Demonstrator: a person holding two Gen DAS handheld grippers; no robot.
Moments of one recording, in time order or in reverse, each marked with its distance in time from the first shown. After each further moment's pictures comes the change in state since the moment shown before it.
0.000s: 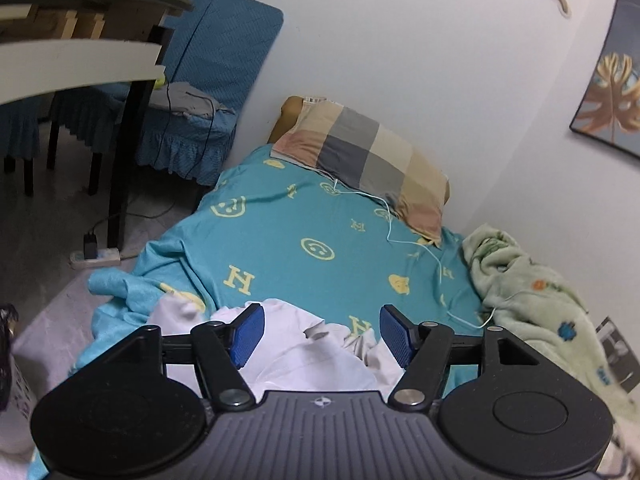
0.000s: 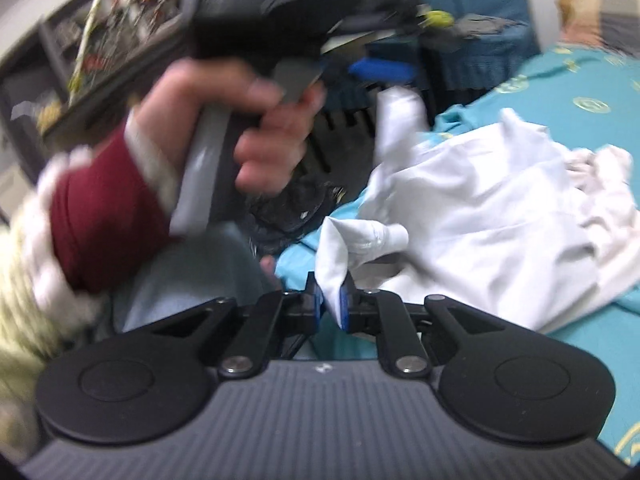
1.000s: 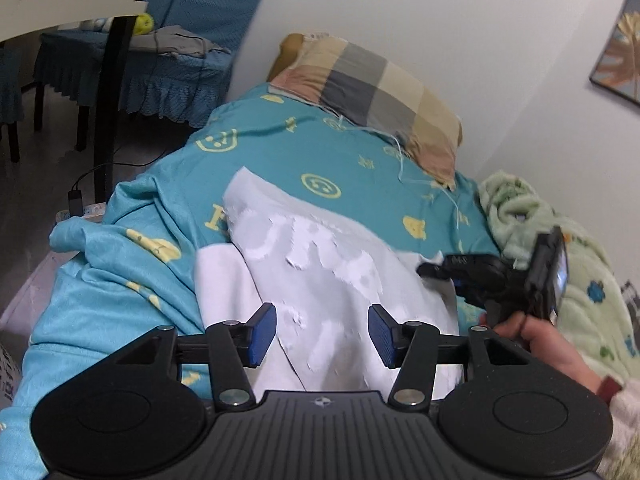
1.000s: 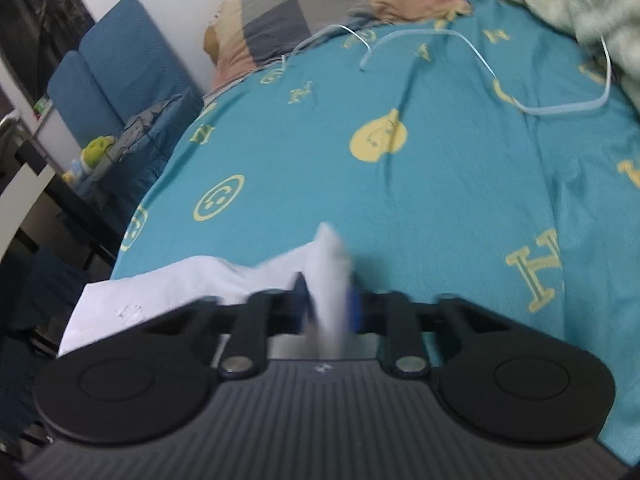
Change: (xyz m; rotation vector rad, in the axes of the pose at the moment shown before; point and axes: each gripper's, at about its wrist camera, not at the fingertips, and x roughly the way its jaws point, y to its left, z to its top) left arm 0.086 0.011 -0.022 -0.008 0.169 0.011; right arm 0.060 -0.310 0.098 0.545 -0.273 -0.660
